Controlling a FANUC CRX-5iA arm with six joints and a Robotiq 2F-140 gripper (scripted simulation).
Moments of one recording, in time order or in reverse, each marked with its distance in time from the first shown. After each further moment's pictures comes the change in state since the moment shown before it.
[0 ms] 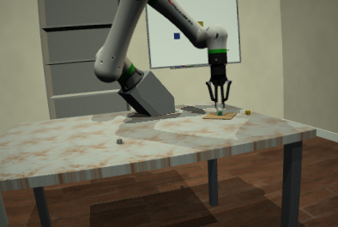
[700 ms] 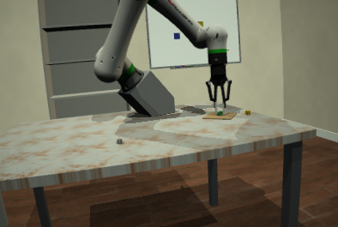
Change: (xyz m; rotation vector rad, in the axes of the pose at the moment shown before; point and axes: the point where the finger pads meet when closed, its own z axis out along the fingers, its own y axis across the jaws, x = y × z) arm 0.000 0.000 0.000 0.000 0.000 0.000
